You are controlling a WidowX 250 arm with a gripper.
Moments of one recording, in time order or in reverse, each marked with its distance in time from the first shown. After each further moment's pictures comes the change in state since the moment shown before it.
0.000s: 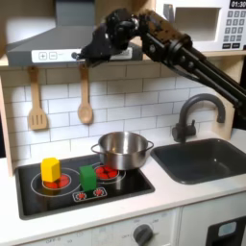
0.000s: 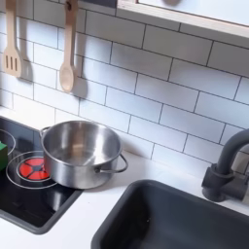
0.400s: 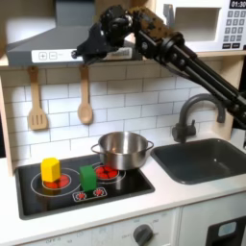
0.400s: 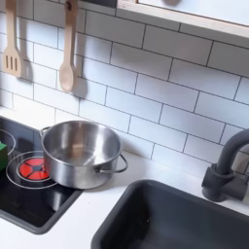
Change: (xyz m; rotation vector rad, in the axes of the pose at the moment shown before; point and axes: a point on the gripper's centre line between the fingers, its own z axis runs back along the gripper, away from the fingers) arm 0.008 -0.001 -0.008 -0.018 0.006 -0.007
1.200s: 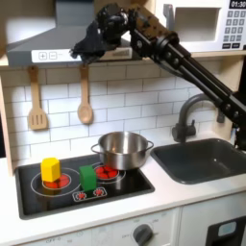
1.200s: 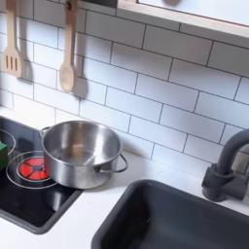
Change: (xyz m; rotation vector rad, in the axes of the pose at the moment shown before) arm 0.004 -0.003 -0.007 -0.017 0.011 -0.002
